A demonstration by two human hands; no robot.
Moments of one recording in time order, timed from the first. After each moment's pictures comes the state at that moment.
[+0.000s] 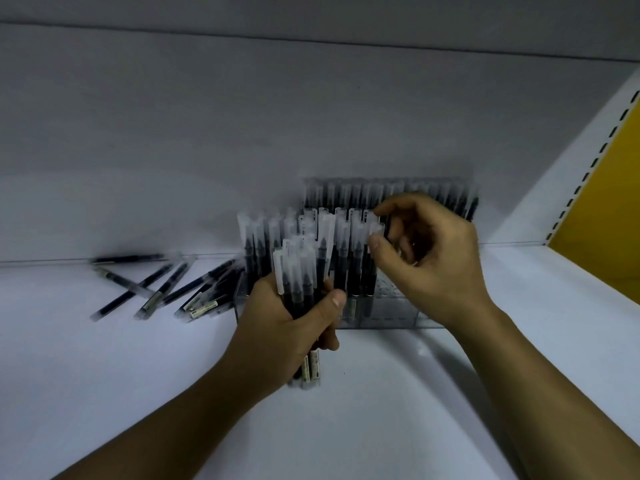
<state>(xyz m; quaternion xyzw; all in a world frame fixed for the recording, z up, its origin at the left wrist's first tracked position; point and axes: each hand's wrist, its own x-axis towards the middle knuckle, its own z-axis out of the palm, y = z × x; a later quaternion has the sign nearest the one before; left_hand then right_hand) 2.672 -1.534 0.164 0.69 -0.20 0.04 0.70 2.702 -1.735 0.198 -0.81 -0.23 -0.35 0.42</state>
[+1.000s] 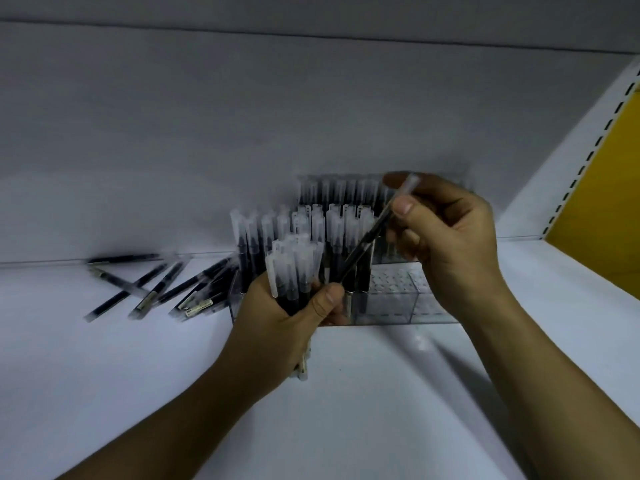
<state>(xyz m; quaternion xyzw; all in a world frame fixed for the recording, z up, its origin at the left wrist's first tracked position) 2.670 -1.537 0.161 0.71 -0.16 0.07 0.68 2.698 -1.736 0.212 -0.62 -0.19 -0.22 0.73</state>
